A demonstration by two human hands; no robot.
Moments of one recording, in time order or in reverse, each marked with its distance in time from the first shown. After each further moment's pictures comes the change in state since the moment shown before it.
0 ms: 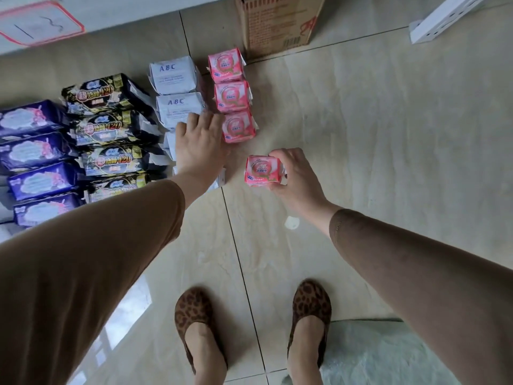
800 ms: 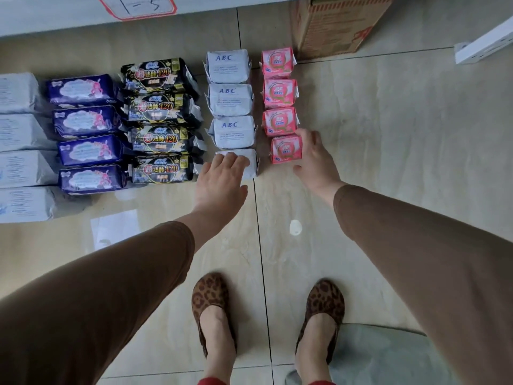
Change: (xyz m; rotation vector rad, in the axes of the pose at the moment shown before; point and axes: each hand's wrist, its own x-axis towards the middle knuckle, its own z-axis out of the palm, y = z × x) left_hand -0.105 -0.036 -0.002 -0.171 -0.103 -0.017; right_hand 0.040 -0.037 0.023 -0.205 -0.037 -0.041
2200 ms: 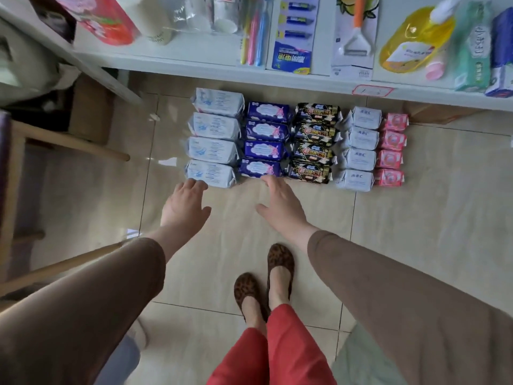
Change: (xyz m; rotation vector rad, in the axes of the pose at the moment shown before) left_hand -0.268 -0.347 -0.203 -0.174 -0.136 -0.434; right_hand -0.161 -0.454 0.087 0.016 -0.259 -0.148
